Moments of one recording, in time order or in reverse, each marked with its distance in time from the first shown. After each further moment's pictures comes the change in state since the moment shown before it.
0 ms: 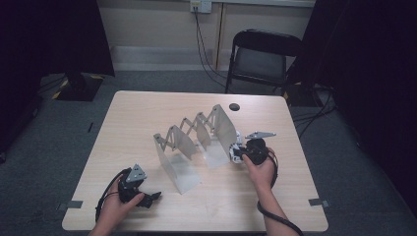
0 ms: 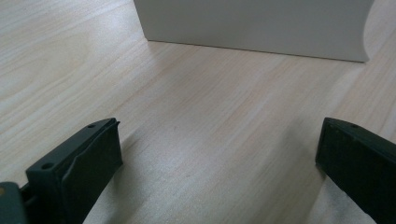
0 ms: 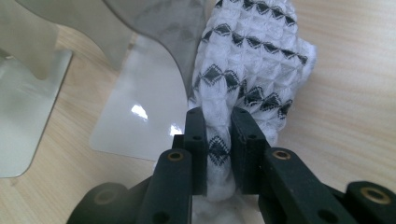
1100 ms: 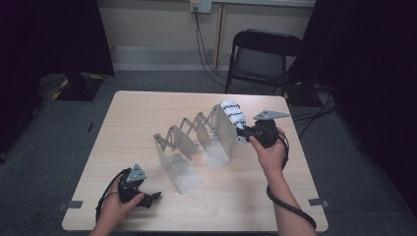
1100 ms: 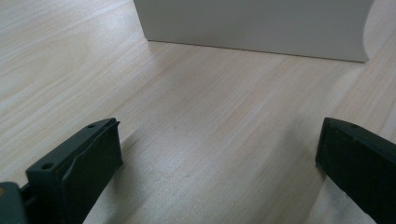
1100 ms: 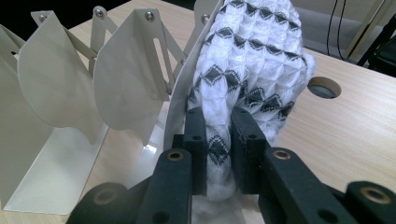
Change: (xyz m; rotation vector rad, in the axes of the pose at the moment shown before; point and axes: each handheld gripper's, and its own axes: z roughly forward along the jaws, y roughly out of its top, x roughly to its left) left arm 0.000 0.000 0.000 0.001 0.001 -0.002; right arm 0.000 0.063 -0.053 -0.150 0.034 -0.106
